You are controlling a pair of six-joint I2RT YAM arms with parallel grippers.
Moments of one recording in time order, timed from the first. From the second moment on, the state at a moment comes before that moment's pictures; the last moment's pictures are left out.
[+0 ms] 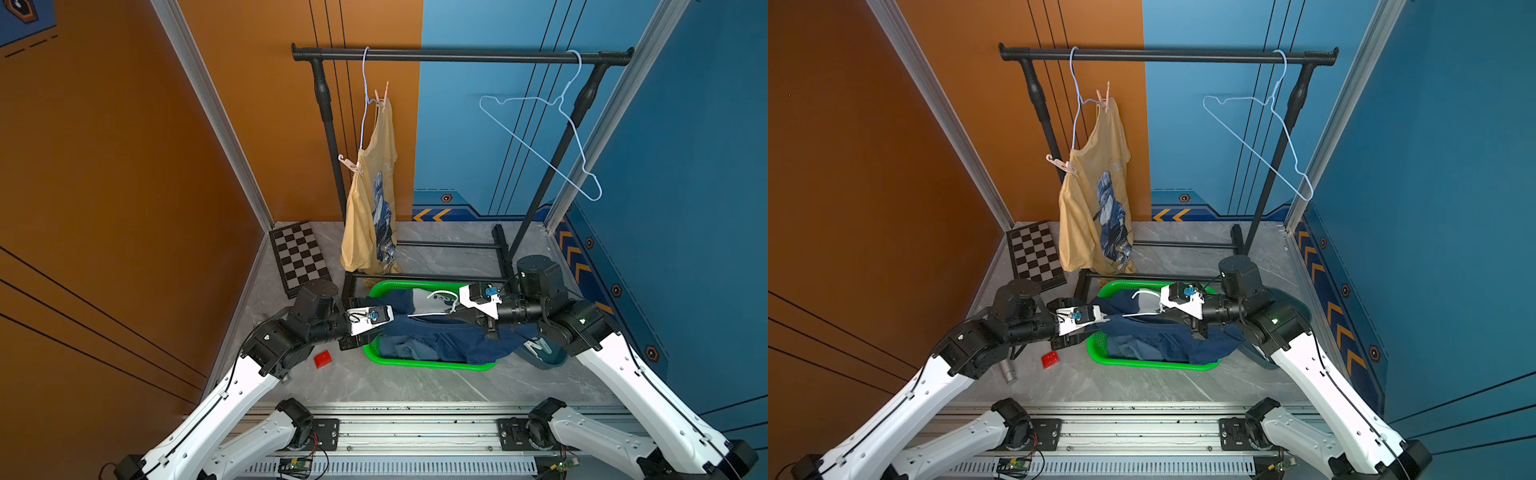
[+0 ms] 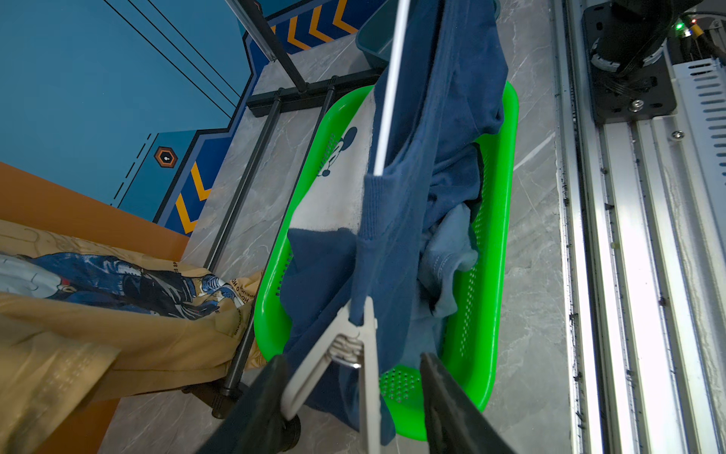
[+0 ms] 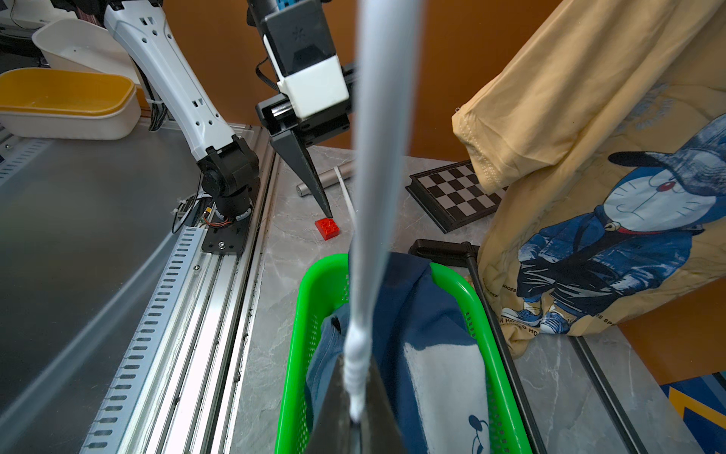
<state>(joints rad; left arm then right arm) -0.60 0.86 0.98 -0.73 0.33 0.75 0.53 1.00 1.13 -0.68 -0.82 -0.63</state>
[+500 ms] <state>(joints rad) -0.58 0.88 0.97 -0.73 0.35 0.78 0.53 1.01 1.16 -0.69 -0.82 -0.63</state>
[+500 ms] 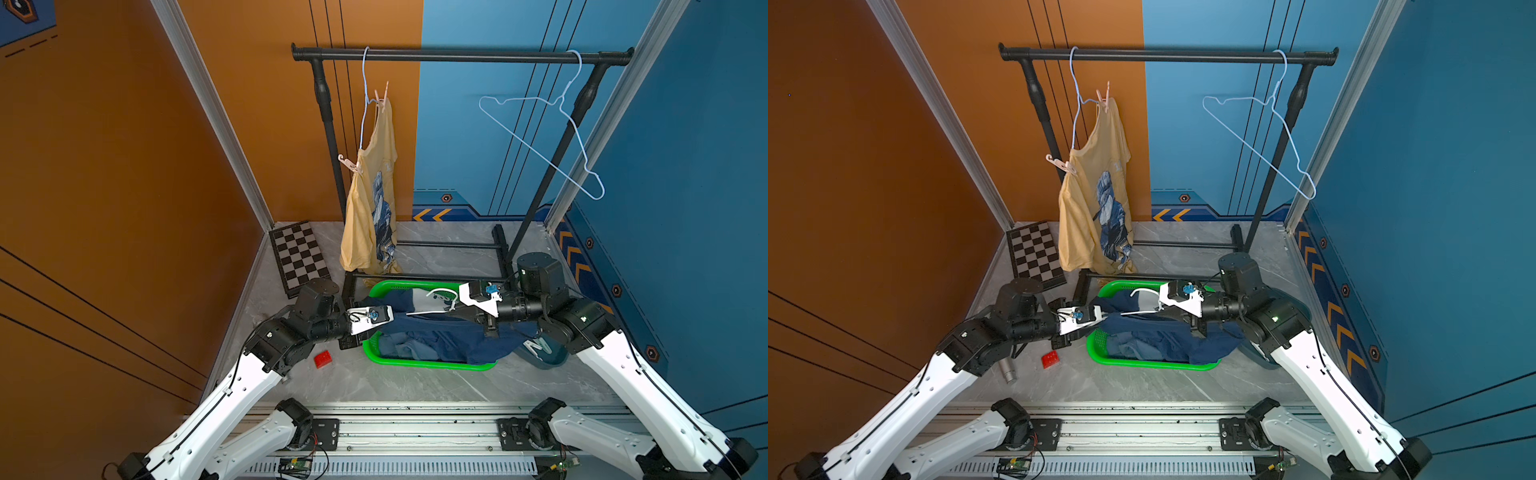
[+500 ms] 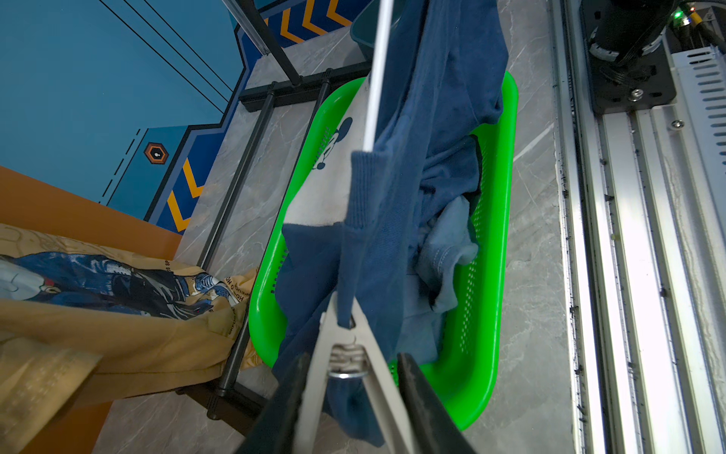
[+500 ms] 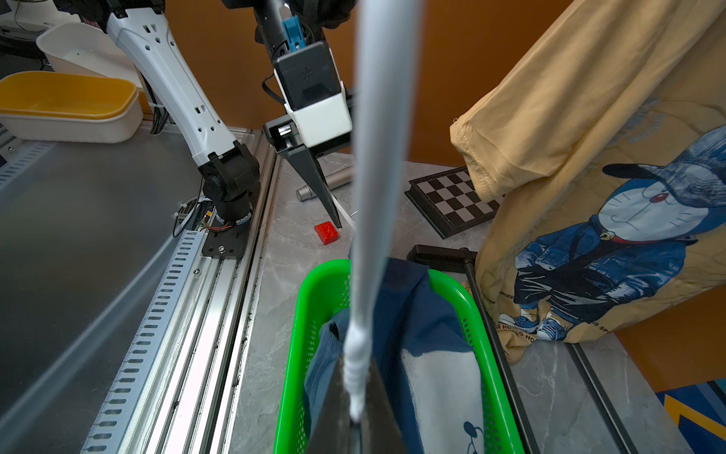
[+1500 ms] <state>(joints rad) -0.56 0.88 0.99 -0.73 0.35 0.76 0.50 1.02 1.16 -0.69 -0.82 -0.63</state>
